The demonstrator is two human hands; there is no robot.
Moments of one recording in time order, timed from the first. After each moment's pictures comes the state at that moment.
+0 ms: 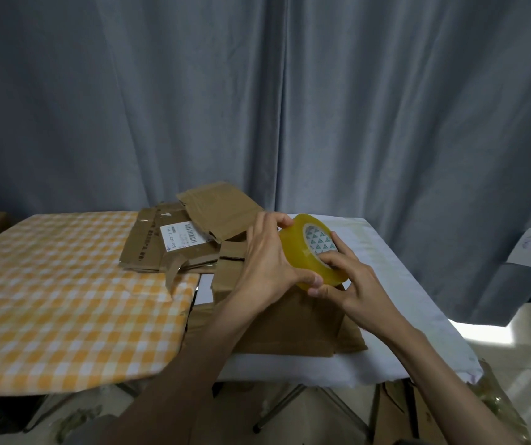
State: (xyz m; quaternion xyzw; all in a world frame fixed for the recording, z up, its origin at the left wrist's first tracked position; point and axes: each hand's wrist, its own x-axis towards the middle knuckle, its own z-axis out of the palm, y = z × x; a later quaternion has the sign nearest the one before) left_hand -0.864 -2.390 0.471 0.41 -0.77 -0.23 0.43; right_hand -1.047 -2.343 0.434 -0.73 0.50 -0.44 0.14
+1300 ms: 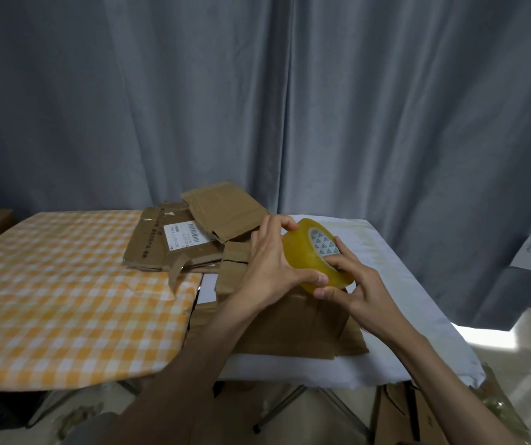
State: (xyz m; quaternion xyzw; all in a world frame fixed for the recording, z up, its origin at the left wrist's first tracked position) left_hand -0.863 -2.394 0.464 0.39 -0.77 -0.27 0.42; right_hand -1.050 -2.340 0.429 -0.71 0.51 -0.45 0.19
